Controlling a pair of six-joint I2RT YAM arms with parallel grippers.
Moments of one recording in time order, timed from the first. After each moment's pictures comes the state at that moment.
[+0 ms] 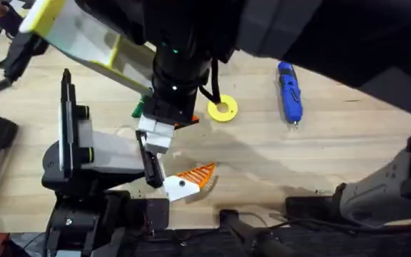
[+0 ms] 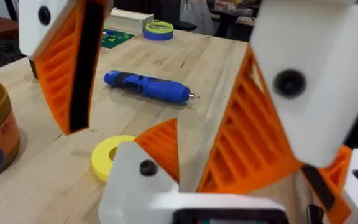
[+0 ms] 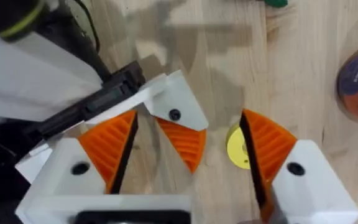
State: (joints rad) left arm -0.04 0.01 0.01 -0.13 1.20 0.04; right arm 1.05 1.87 1.94 -1.33 -0.08 -0.29
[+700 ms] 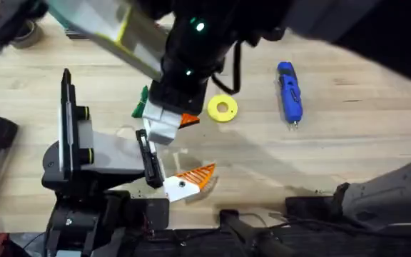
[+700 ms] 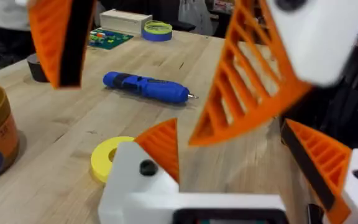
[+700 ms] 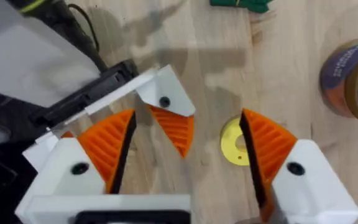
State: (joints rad) left arm -0.04 0.01 0.01 -0.13 1.21 0.05; right arm 1.01 1.80 1.93 -1.31 -0.10 -0.29
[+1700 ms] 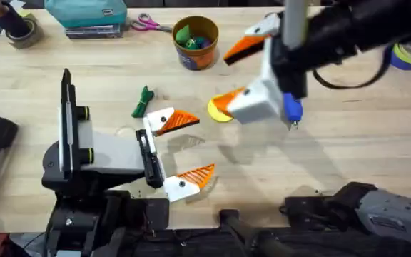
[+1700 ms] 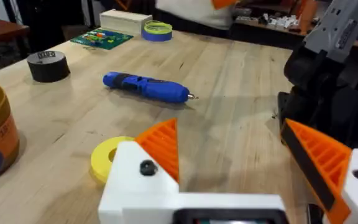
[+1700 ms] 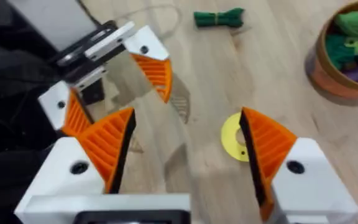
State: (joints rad) left arm -0.04 0.01 0.01 -0.13 1.21 0.05; right arm 0.56 1.28 1.36 -1.02 -0.58 -0.46
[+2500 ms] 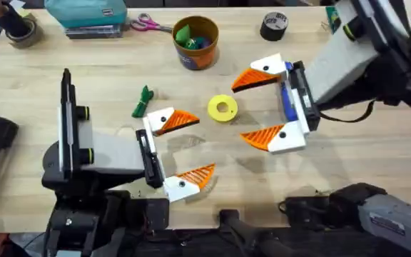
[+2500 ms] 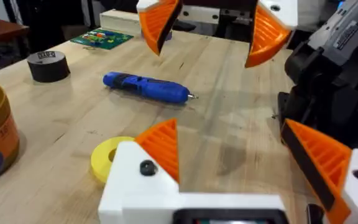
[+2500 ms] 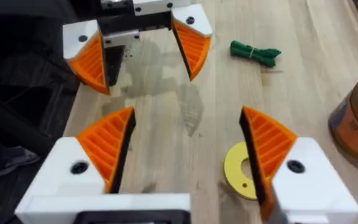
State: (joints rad) left arm -0.04 0.01 0.01 -0.13 1.21 0.05; right arm 0.28 1.15 0.88 -0.82 -1.08 -1.04
